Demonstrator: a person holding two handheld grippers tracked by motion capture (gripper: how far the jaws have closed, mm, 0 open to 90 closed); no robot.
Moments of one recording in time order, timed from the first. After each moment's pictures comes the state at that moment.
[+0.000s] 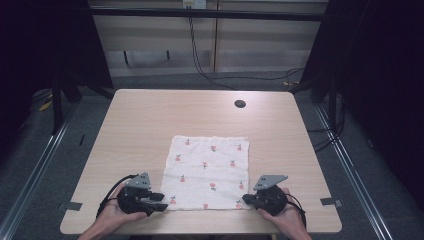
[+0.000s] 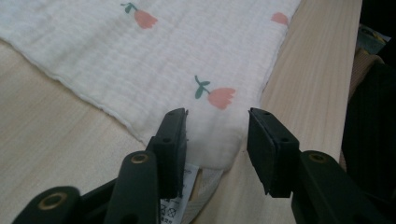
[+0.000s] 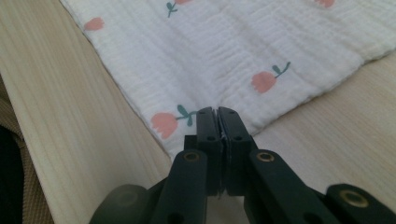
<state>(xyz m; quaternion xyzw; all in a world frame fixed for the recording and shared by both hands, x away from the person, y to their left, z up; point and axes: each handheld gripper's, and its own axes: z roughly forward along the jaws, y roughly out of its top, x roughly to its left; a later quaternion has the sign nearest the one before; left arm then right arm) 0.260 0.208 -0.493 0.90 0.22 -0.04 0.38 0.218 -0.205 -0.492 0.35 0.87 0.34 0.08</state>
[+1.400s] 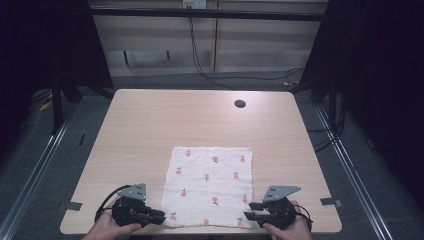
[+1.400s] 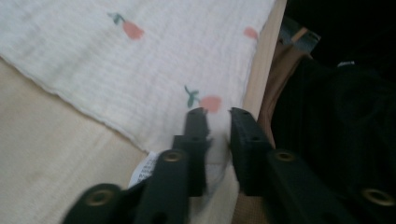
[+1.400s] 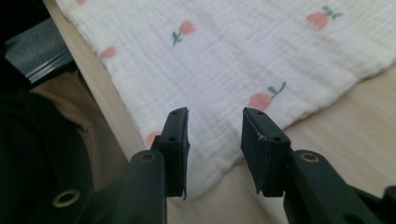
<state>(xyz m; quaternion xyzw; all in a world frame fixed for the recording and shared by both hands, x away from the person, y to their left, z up) 0.237 0.214 -0.482 0.88 0.21 -0.11 0.41 0.183 -0.215 -0.482 0.36 0.85 0.38 0.05</state>
